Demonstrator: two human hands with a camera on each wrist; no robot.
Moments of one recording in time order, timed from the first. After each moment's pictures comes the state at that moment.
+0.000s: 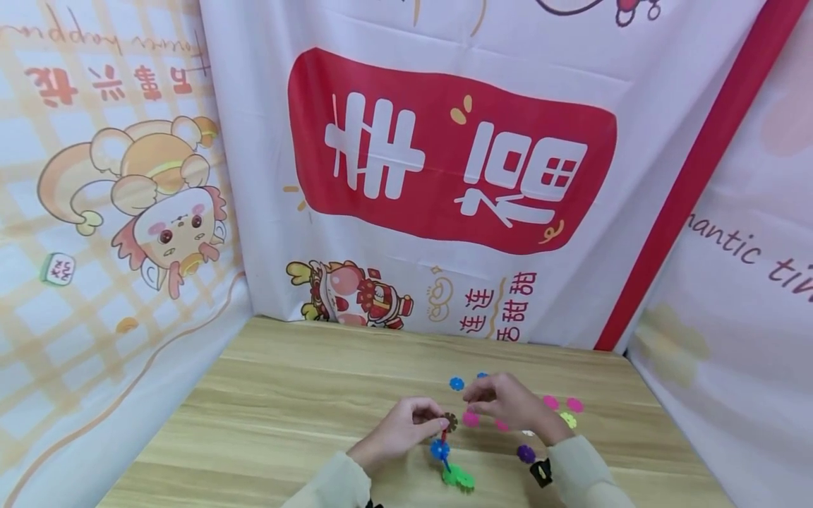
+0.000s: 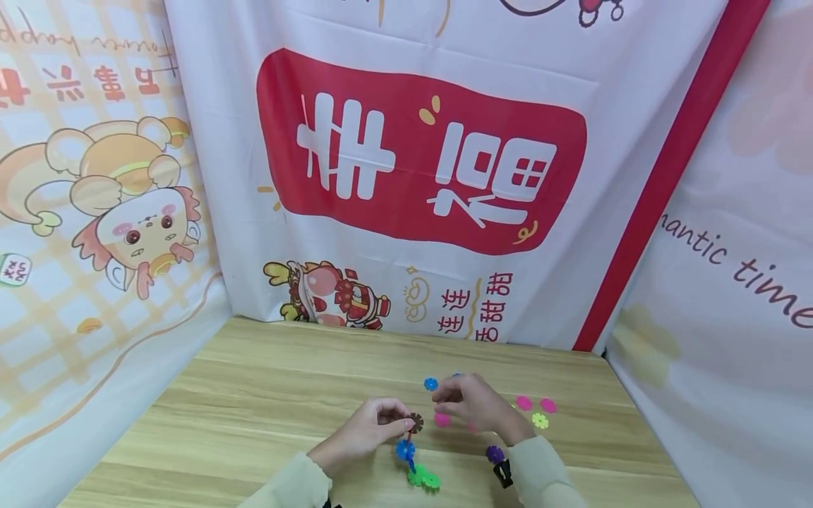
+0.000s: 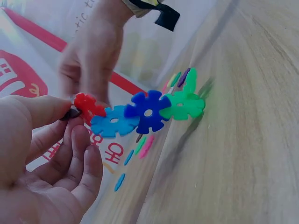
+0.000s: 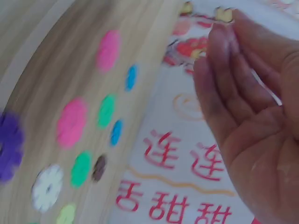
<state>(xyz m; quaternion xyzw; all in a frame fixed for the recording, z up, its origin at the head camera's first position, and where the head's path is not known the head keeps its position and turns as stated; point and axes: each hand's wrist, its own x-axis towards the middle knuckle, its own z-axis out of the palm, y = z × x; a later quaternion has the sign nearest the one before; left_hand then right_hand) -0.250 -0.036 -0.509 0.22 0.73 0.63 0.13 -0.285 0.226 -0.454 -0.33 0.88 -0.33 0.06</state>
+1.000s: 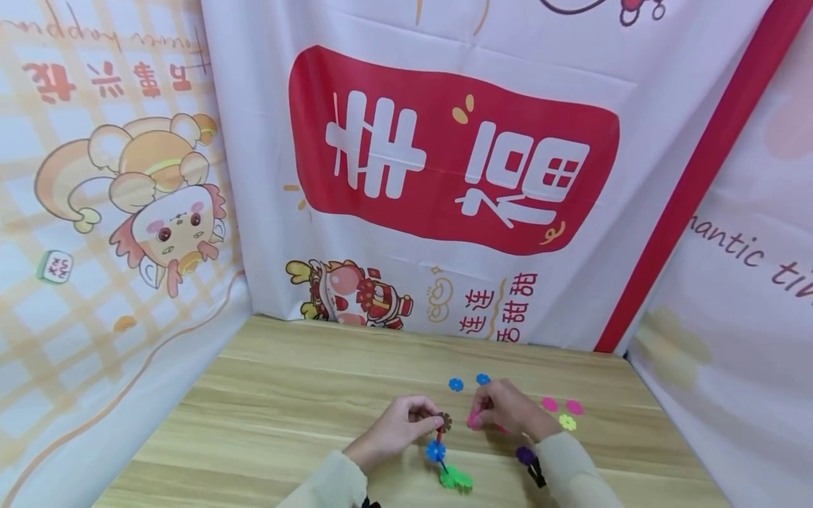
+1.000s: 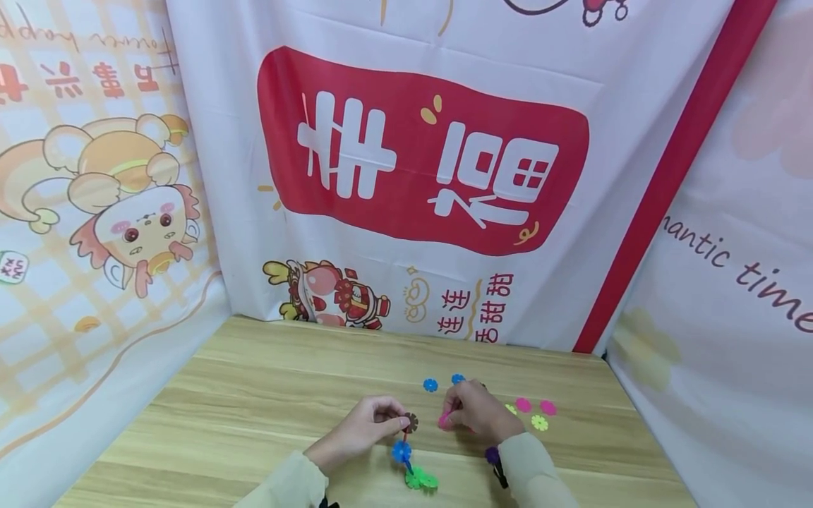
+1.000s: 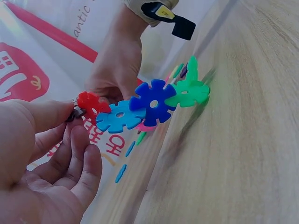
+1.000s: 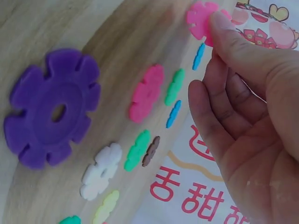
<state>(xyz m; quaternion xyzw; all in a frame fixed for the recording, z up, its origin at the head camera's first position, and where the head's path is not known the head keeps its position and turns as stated) -0.257 -0.040 -0.514 0.20 0.74 0.63 0.12 -0.308 0.234 -0.490 -0.28 0.92 -0.28 0.09</state>
